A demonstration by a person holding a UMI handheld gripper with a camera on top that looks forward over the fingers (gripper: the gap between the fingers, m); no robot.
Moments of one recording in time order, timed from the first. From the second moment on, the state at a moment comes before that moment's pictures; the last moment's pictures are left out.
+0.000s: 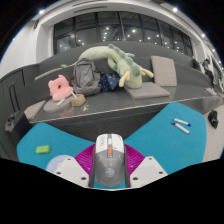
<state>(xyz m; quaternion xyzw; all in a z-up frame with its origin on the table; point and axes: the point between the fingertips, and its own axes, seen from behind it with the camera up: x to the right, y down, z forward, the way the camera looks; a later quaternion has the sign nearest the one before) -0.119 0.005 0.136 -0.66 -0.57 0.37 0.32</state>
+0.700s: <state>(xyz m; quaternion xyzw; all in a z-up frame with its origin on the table) -0.100 -0.235 -0.001 -0.64 -0.67 0.31 0.23</state>
